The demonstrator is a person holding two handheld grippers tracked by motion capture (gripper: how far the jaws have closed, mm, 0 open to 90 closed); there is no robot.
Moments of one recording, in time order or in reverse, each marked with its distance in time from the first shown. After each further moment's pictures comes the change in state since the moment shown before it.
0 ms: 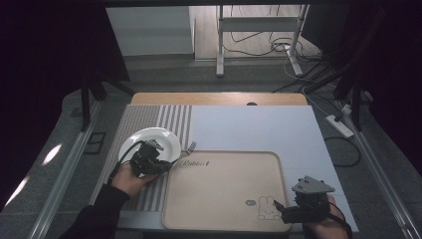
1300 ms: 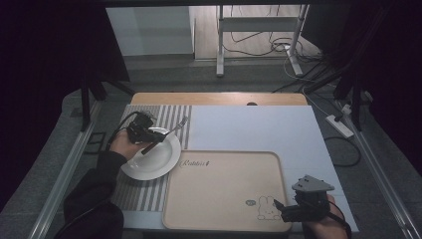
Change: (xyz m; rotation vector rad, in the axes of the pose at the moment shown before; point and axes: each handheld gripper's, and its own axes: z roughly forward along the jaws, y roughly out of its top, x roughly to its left) left arm 0.103 0.045 0.000 -0.010 0.030 0.024; right arm -0.001 0.001 0.002 0.014 -0.004 0.022
